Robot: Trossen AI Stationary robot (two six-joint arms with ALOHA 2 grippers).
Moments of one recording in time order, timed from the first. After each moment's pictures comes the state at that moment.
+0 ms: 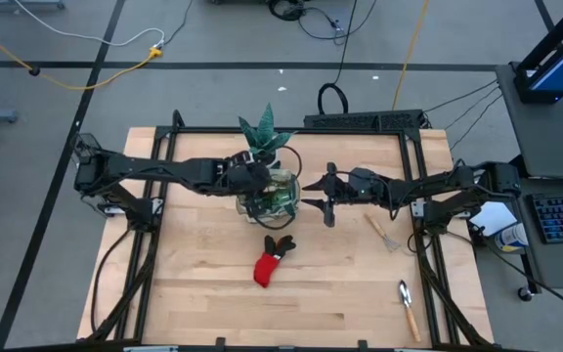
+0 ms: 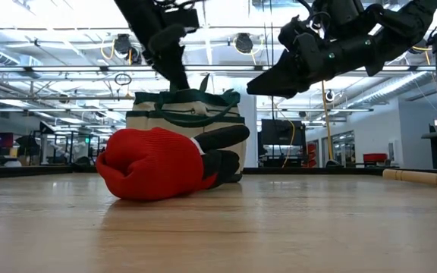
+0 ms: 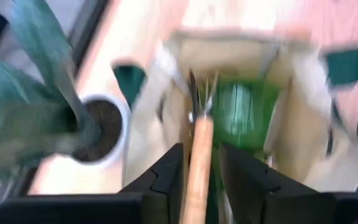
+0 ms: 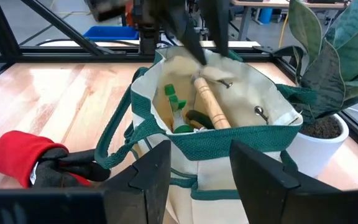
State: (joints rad) left arm 0.07 1.54 1.23 -0.64 -0.33 -0.06; right arm -0.14 1.38 0.55 0.58 -0.06 -0.04
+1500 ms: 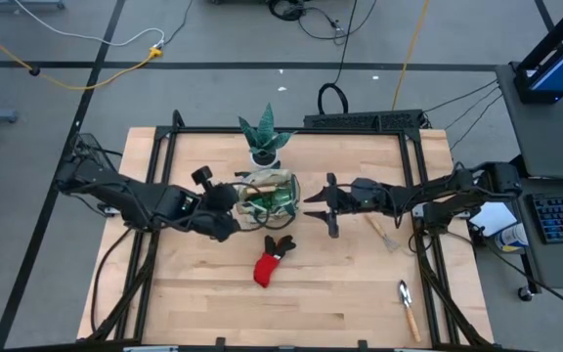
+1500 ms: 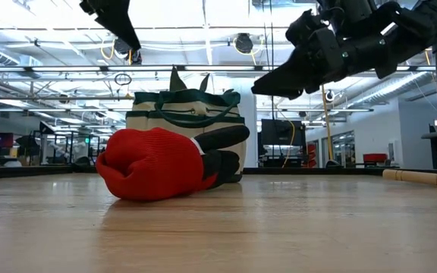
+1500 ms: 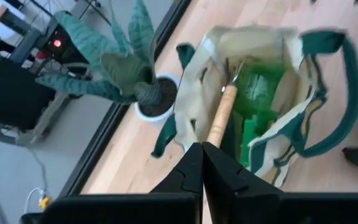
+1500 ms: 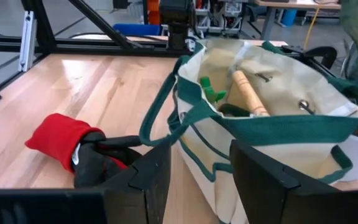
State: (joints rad) left arm -0.31 1.36 1.23 -1.01 -0.82 -0.48; right arm -0.05 1.38 0.50 0.64 -0.06 -0.04
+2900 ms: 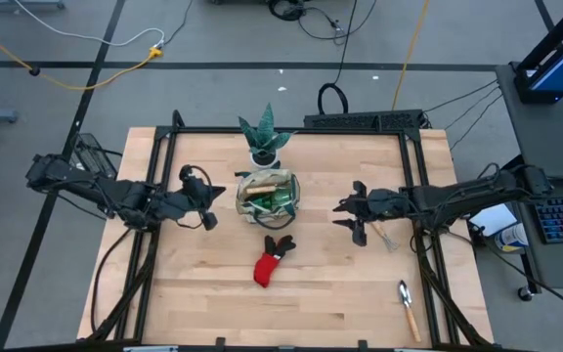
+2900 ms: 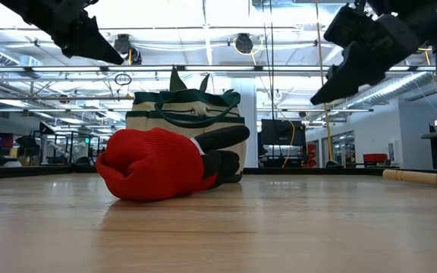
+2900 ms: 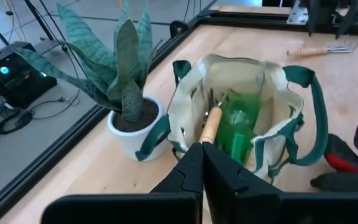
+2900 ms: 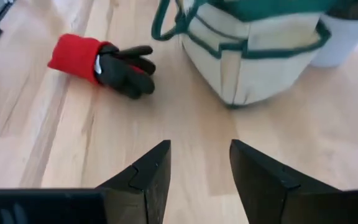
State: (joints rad) left arm -0.26 0.84 0.62 -0.35 -0.73 -0.28; right arm 0.09 0.99 0.50 -0.08 0.11 0.14
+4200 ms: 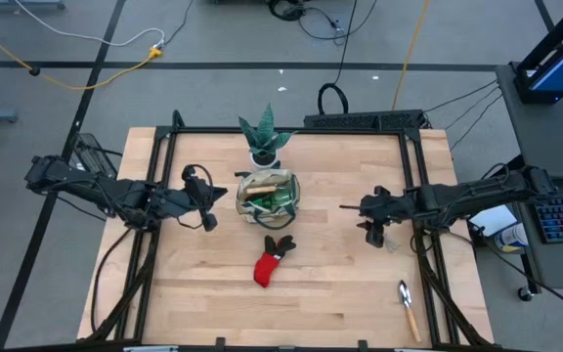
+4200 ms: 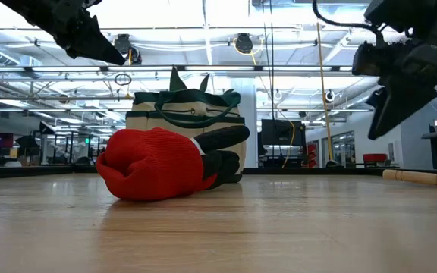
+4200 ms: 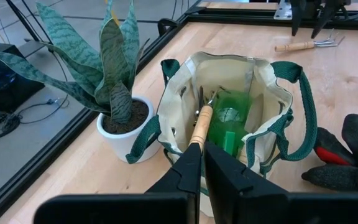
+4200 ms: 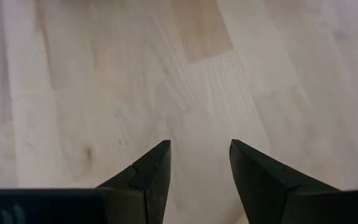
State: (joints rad) left arm -0.23 0.84 0.62 -0.34 -0.65 -0.24; right arm 0.10 0.89 0.50 -0.57 0.10 0.38
